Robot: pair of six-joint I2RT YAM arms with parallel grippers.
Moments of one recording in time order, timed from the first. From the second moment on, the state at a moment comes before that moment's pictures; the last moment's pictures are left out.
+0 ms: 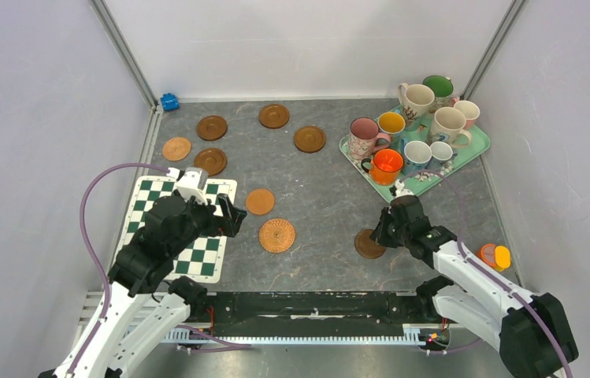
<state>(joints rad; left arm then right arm) -0.50 0.51 0.80 -0.72 -0.03 -0.35 0.42 0.92 0.40 -0.35 -0.05 0.58</state>
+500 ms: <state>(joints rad) -0.50 0.51 0.79 -0.72 -0.03 -0.35 0.53 1.03 0.36 -0.20 0.01 0.59</state>
